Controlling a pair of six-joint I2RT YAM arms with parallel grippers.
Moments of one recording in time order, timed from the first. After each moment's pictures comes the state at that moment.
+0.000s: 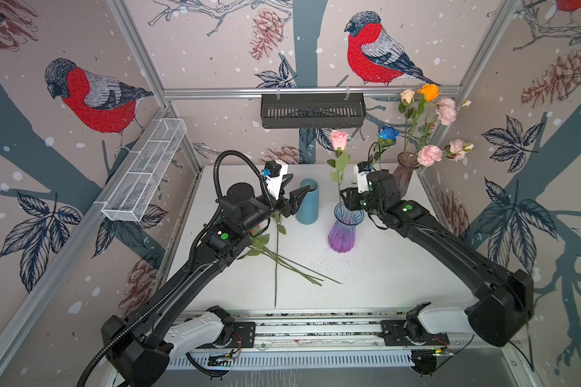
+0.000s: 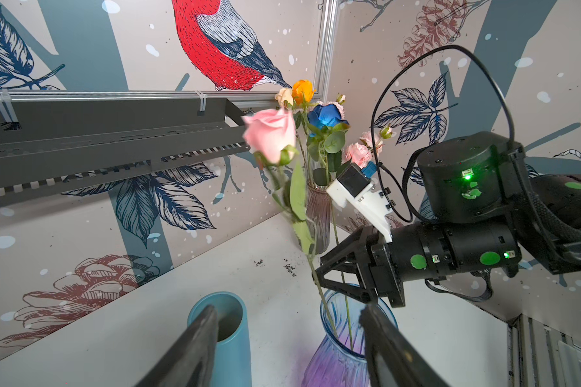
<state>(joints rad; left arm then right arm) -0.58 1.09 1.07 0.04 0.27 -0.08 0.55 1.36 1.21 -0.39 0.01 0.31</state>
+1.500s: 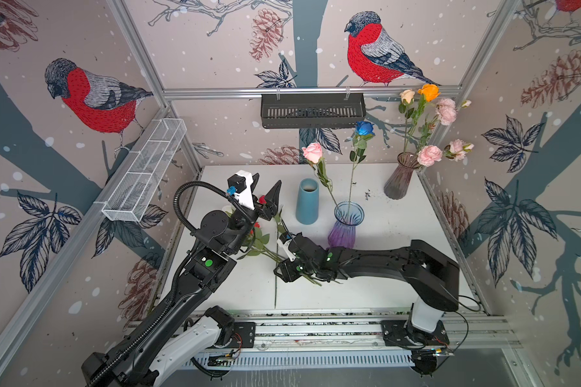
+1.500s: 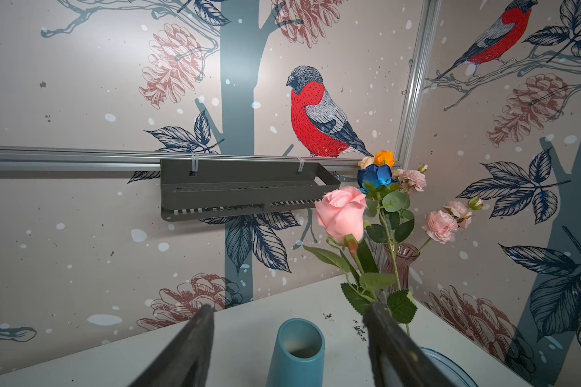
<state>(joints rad) -0.57 0.85 0.86 0.23 -0.08 -0.07 1.16 1.82 1.07 -0.04 -0.16 0.61</state>
